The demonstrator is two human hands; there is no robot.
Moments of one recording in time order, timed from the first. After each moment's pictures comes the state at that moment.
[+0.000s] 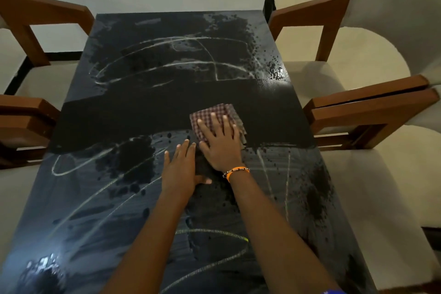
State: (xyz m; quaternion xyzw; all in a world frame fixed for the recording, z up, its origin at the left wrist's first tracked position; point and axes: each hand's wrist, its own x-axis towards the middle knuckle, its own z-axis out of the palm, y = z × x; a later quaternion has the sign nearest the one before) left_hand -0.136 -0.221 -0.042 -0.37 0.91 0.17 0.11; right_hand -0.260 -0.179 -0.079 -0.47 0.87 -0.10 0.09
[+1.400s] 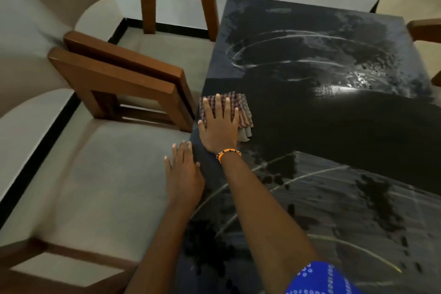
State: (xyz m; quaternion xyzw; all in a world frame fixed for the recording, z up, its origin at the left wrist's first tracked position) left_hand 0.120 -0.367 -0.057 -0.57 0.78 0.24 -0.06; right_hand -0.007 -0.418 -0.083 -0.54 0.83 -0.12 0.07
